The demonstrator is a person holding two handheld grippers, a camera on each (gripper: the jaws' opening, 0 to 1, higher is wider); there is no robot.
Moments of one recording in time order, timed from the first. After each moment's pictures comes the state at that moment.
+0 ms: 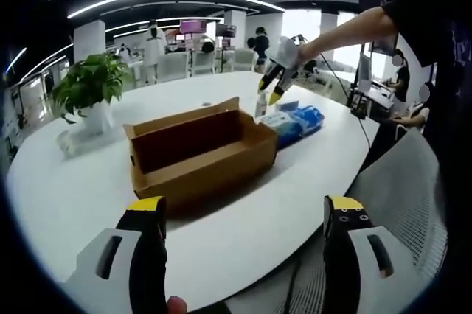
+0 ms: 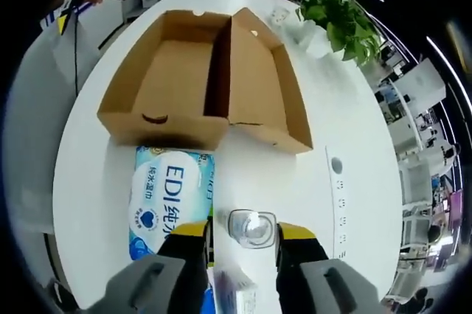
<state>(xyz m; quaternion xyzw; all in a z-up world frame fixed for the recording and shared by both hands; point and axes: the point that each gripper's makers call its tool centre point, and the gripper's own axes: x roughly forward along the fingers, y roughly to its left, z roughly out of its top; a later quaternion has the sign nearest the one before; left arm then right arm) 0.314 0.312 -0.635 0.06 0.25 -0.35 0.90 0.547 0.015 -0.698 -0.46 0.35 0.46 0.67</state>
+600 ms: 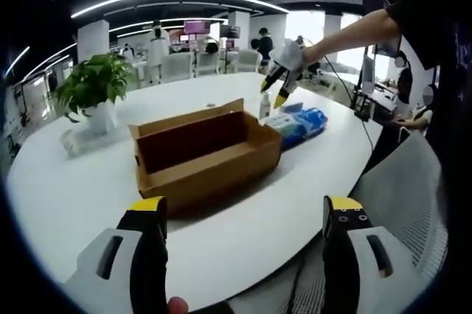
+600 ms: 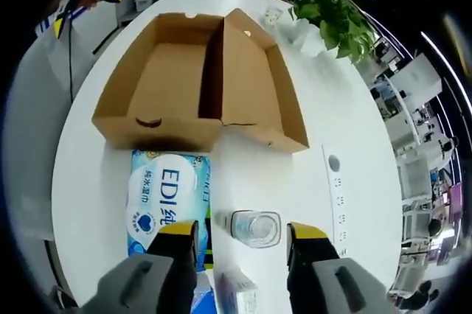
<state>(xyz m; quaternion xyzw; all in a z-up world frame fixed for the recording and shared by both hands) 0.319 0.318 -0.633 0.06 0.25 -0.34 0.91 0.549 0.015 -0.696 -0.45 0.36 0.45 0.68</state>
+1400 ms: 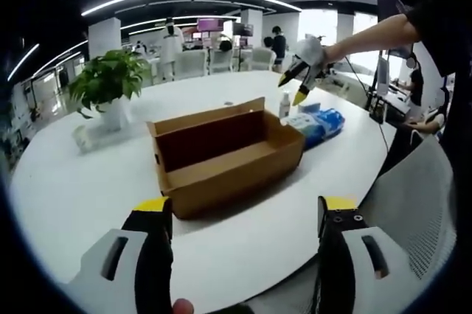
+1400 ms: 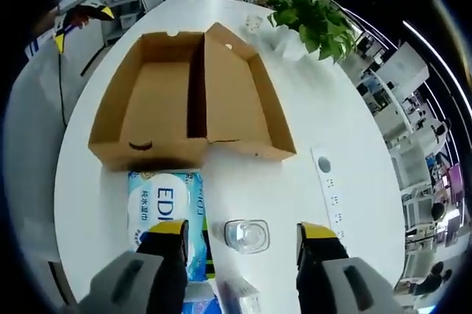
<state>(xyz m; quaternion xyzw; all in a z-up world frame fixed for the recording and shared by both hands) 0.345 0.342 -0.633 0.06 0.26 -0.30 0.92 0.556 0.023 -0.681 -0.41 0.35 0.43 0.73</state>
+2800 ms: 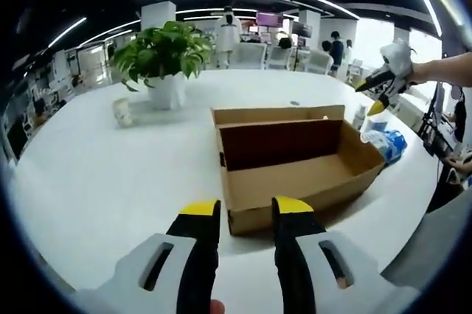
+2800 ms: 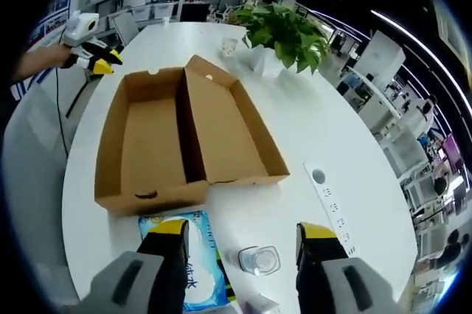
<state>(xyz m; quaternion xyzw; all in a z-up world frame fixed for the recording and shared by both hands) 0.432 0.401 -0.669 0.01 0.28 -0.14 0.95 0.554 0.052 -0.662 -0.33 0.33 0.41 0.78</state>
